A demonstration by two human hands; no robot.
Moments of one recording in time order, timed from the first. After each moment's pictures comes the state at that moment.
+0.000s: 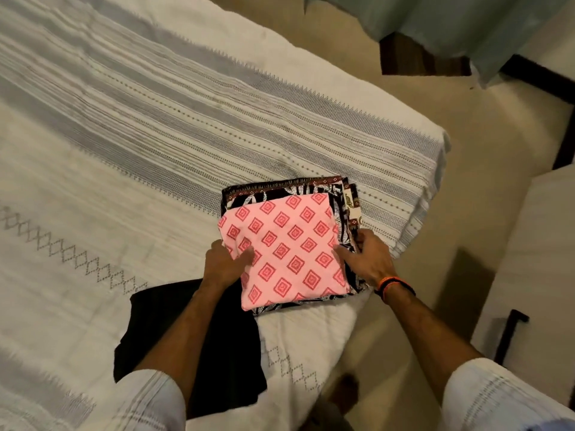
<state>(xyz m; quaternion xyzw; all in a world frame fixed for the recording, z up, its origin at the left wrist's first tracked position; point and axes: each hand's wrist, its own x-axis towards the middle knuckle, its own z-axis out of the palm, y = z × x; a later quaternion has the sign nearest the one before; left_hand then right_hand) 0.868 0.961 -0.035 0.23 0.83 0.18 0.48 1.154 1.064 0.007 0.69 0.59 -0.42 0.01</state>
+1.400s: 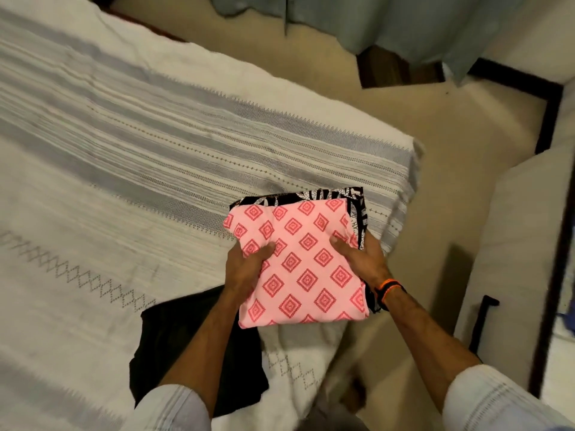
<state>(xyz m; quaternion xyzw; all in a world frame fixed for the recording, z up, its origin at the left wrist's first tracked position) 0.934 0.985 0.053 0.16 0.71 0.39 0.57 1.174 1.055 0.047 0.63 0.43 -0.61 -0.21</state>
